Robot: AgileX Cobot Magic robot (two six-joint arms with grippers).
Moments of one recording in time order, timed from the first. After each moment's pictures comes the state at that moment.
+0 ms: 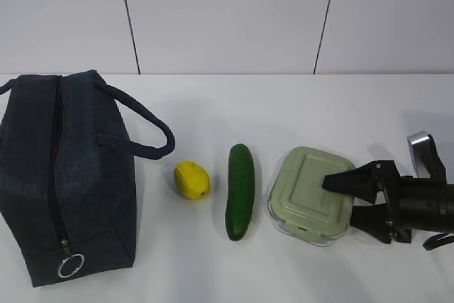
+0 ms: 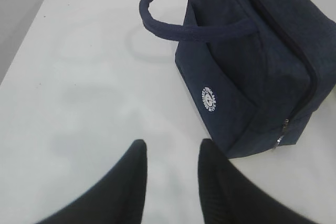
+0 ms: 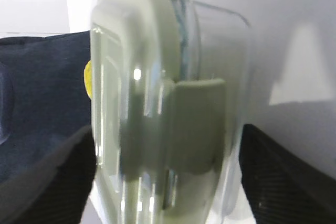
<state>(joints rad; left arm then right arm) 0.05 0.01 -0.51 -0.11 1.10 0.02 -0.24 2.10 -0.63 1.83 1.12 -1.56</state>
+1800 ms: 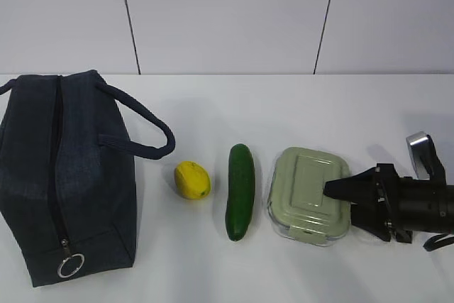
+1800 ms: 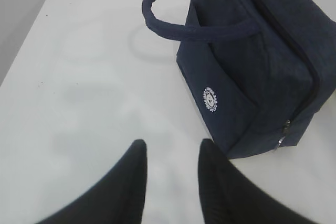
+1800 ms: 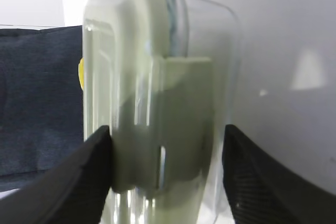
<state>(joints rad) 0.05 0.01 -0.51 -0.10 1.10 0.01 -0.24 2.10 -0.63 1.81 1.11 -1.59</state>
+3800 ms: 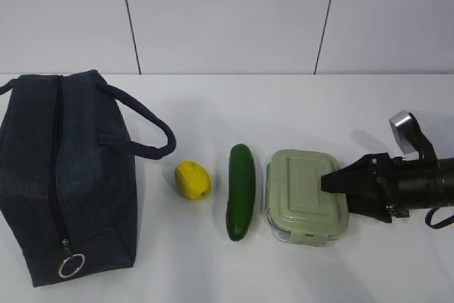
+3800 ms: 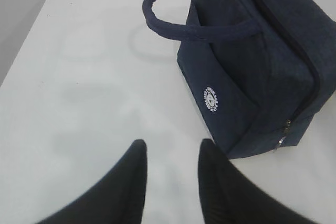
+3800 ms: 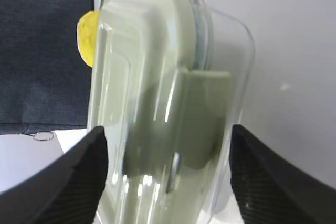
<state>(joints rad) 0.05 0.01 -0.51 -0.10 1.10 0.01 -0.24 2.10 -0.81 1.51 1.11 -1.47</state>
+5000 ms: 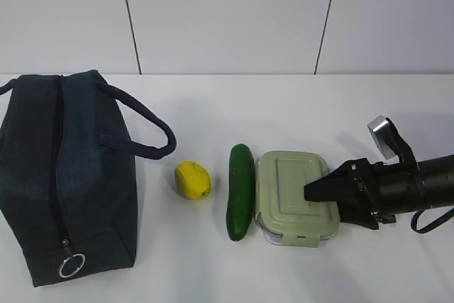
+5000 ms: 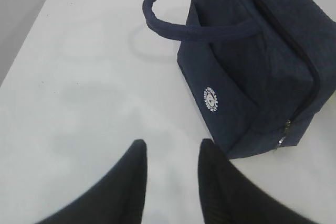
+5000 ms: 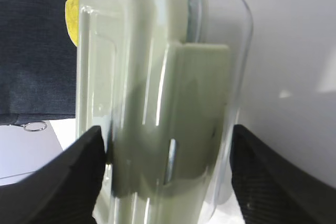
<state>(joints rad) 0.05 0.01 -0.51 -0.10 1.10 0.01 -0.15 2.10 -0.83 1.50 1.06 -1.40</state>
